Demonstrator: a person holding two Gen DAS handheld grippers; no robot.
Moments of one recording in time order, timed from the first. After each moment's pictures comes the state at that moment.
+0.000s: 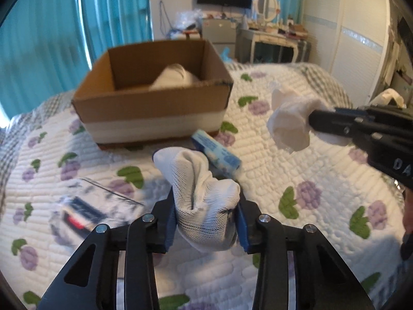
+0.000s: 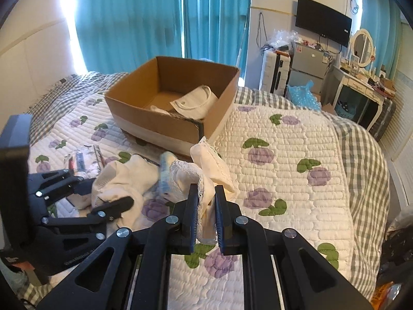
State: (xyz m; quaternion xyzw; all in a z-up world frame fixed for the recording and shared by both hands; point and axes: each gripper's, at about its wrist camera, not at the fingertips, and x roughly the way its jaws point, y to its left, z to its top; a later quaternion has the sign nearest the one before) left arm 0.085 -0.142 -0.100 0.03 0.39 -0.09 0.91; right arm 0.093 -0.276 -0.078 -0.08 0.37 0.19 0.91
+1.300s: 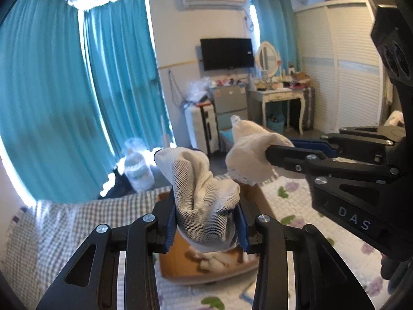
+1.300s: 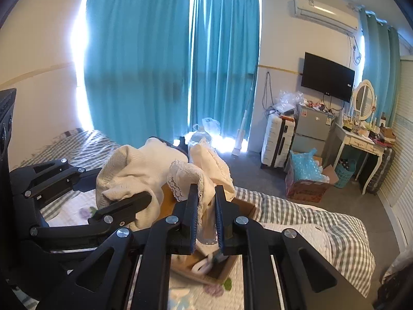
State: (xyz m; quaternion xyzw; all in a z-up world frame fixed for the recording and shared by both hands) left arm 0.180 -0.078 0.060 0.09 0.22 -0.07 0.97; right arm 0.183 -0.180 0.080 -0.08 0.23 0.21 0.95
